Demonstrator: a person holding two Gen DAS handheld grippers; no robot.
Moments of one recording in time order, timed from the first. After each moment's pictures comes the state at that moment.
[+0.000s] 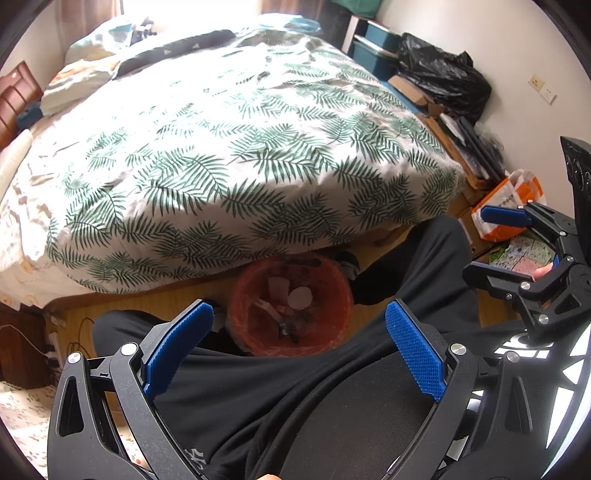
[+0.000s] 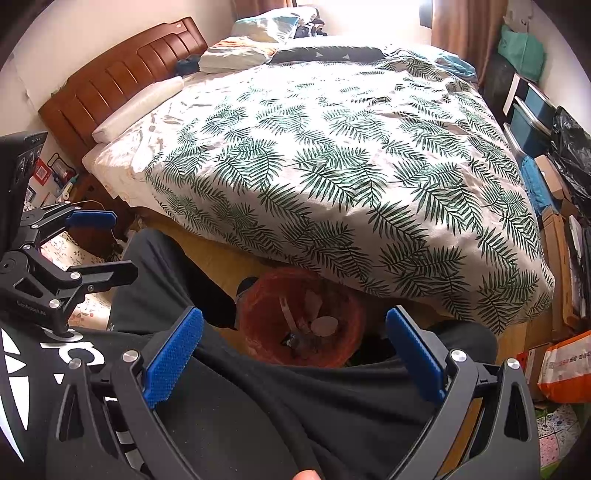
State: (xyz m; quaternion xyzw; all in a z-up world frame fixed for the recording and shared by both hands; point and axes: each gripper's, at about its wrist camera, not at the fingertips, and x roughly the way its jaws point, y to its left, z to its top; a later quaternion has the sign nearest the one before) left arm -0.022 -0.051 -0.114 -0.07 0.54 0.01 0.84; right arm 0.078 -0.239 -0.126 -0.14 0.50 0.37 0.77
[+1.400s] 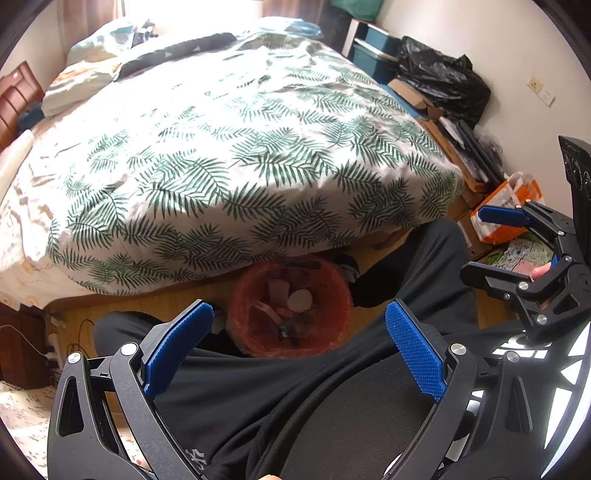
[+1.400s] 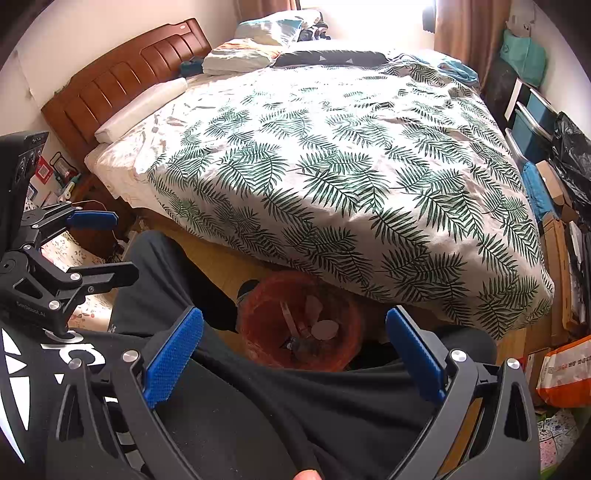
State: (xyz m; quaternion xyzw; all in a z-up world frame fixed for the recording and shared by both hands) left arm -0.023 -0.048 -0.109 -0.07 0.53 0.01 0.84; right arm 0.076 -0.234 -0.122 -0.14 0.49 0.37 0.78
